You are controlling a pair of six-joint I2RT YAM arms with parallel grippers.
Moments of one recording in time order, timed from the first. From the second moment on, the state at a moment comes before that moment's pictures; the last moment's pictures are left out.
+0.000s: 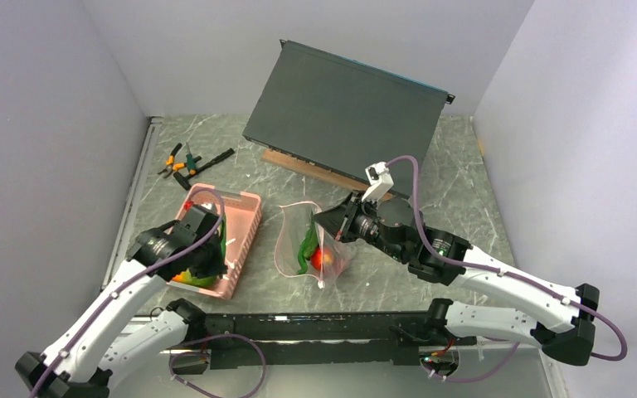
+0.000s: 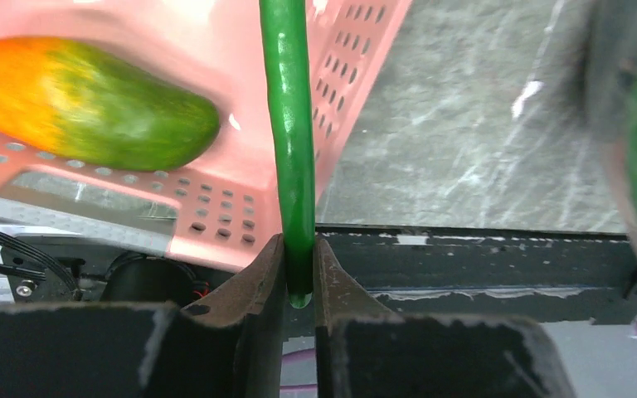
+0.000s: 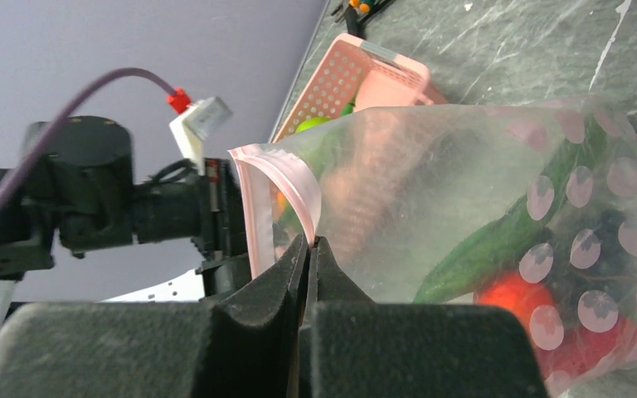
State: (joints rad) left arm -0.55 0.82 0.84 -1.20 -0.10 -0.73; right arm 1.08 0.94 0.94 -0.22 0.26 0.87
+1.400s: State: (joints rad) left arm -0.55 0.34 1.16 -1.40 0.63 -0.69; right arm 1.08 1.14 1.03 -0.19 0.29 0.64
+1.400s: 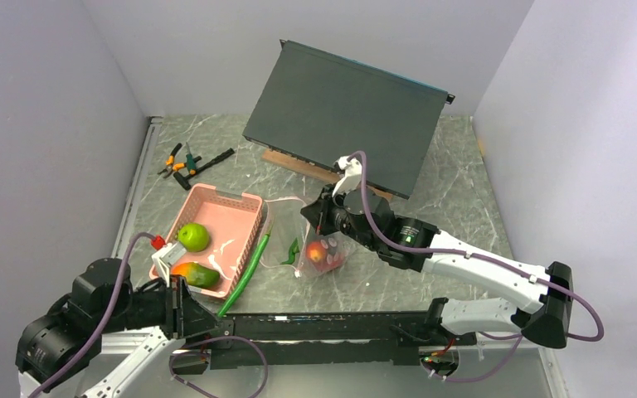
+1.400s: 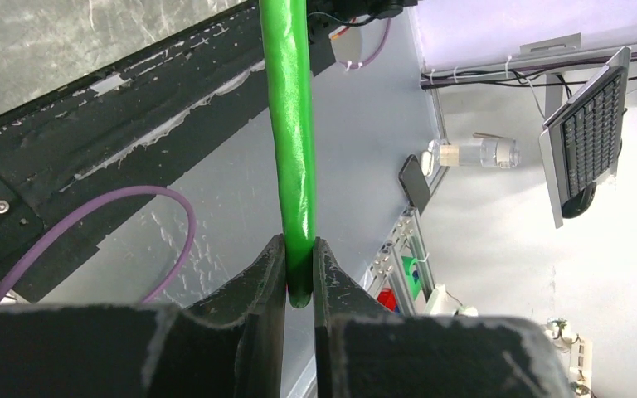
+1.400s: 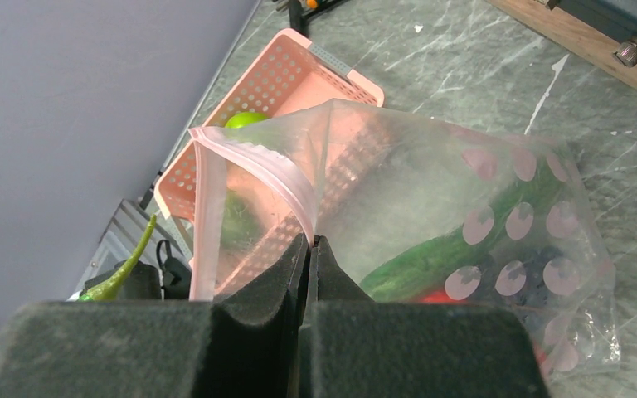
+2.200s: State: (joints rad) left arm -0.55 0.56 0.94 -1.00 0.70 -0.97; right arm 1.17 1.12 1.02 -0.13 0.23 0.51
